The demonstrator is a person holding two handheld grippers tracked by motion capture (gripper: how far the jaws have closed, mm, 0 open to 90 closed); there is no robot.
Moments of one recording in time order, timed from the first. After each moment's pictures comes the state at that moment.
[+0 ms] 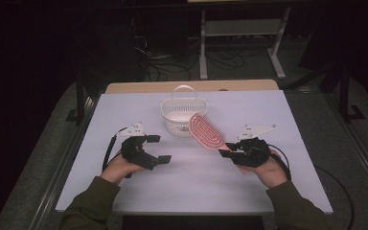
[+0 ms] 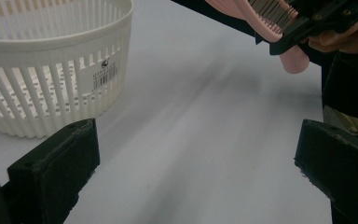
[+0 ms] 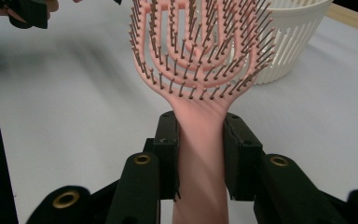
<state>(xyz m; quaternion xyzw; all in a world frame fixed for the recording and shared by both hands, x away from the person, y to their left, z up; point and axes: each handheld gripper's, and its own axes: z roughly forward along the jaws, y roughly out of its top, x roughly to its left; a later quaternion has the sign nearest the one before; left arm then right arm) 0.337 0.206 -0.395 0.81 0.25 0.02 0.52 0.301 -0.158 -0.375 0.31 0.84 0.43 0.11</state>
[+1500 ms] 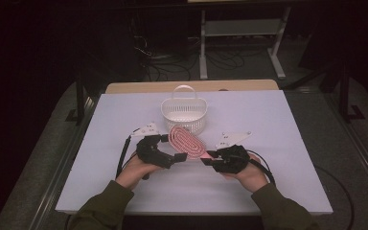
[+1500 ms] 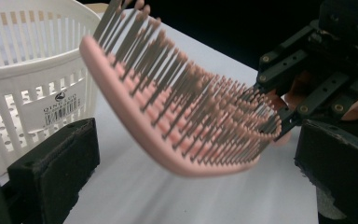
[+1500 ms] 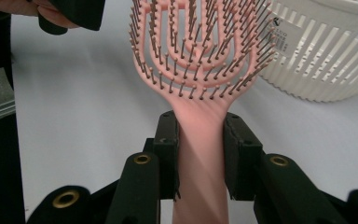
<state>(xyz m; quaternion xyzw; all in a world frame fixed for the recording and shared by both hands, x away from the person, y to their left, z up) 0.332 0.166 -0.396 0.78 0.27 0.01 0.56 0.299 -0.109 -0.395 0.25 0.86 0.43 0.09</state>
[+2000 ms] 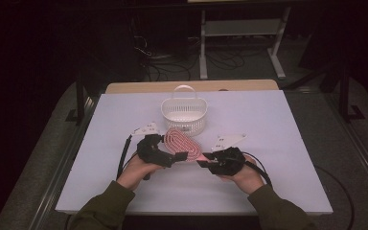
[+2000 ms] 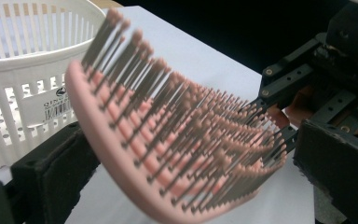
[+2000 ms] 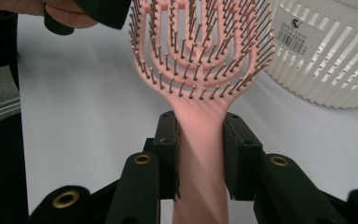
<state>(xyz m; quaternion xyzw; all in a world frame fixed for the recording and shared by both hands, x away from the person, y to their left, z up) 0.333 0.166 -0.396 0.78 0.29 0.00 0.56 0.296 -0.099 -0.399 0.24 0.86 0.43 0.09</state>
